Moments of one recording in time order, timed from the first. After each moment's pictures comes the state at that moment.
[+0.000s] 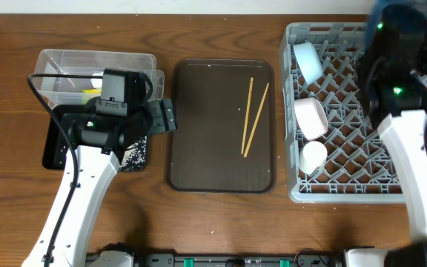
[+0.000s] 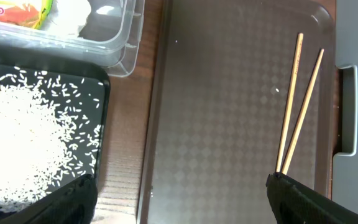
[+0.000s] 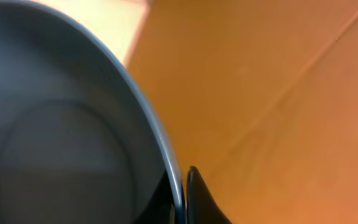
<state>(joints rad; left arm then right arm) -0.16 1.31 1.15 -0.84 0.12 -0.35 0.06 1.54 1.40 -0.08 1.15 -0.29</state>
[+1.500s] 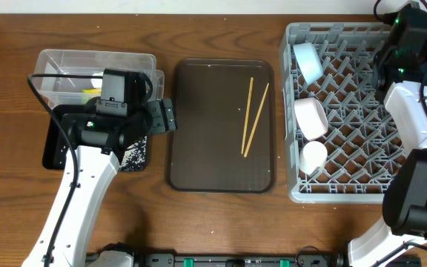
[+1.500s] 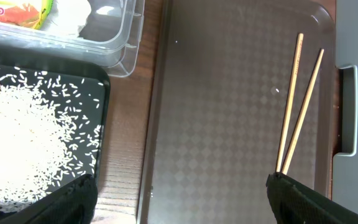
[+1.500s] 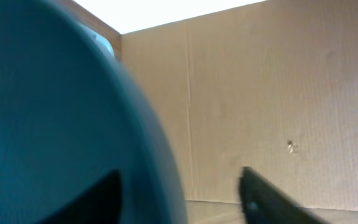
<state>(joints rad) -0.16 1.31 1.15 -0.84 0.12 -0.35 -0.14 1.85 1.40 0.11 0.85 -1.01</state>
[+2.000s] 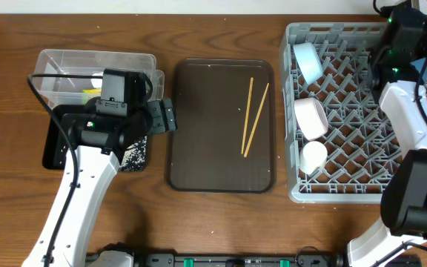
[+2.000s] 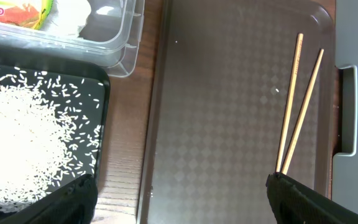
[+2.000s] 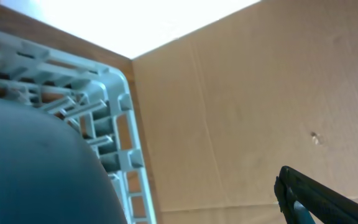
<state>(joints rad) -0.16 1.31 1.15 -0.84 0.12 -0.35 -0.09 1.84 1.40 0.11 0.82 -0.82</state>
